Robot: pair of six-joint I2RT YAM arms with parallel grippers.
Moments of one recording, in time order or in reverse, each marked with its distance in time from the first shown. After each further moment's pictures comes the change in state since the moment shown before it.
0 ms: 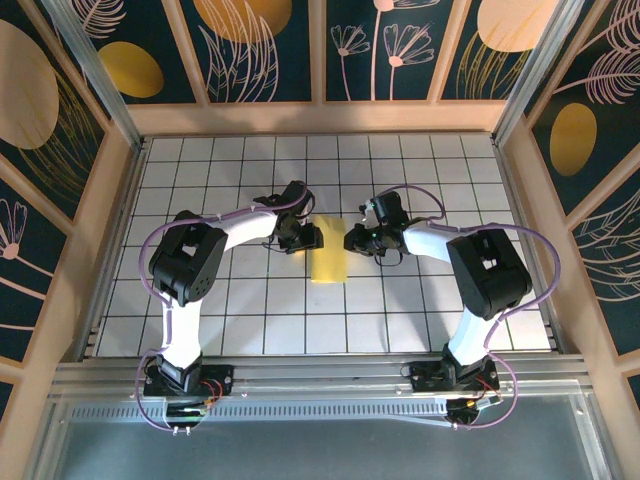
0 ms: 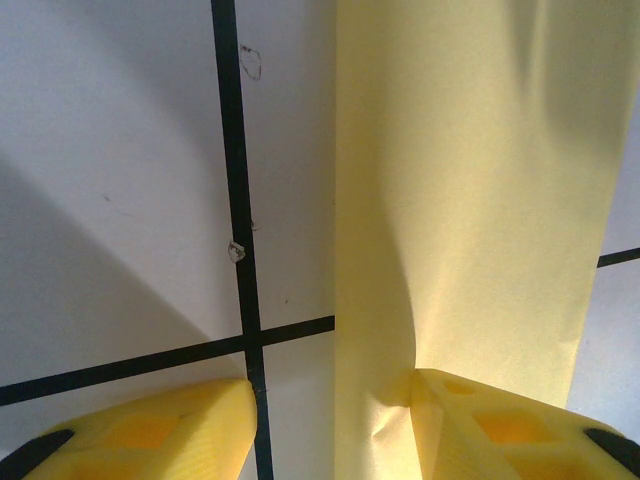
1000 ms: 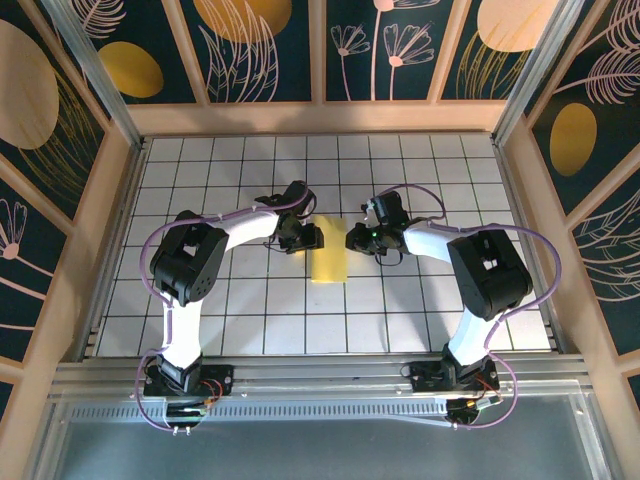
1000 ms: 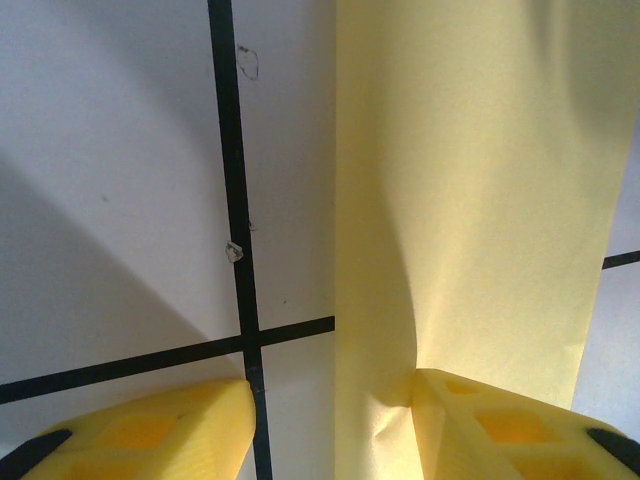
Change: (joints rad) left arm -0.008 0.007 0.012 -0.014 -0.016 0.000; right arm 0.000 -0.005 0.000 0.000 0.040 0.000
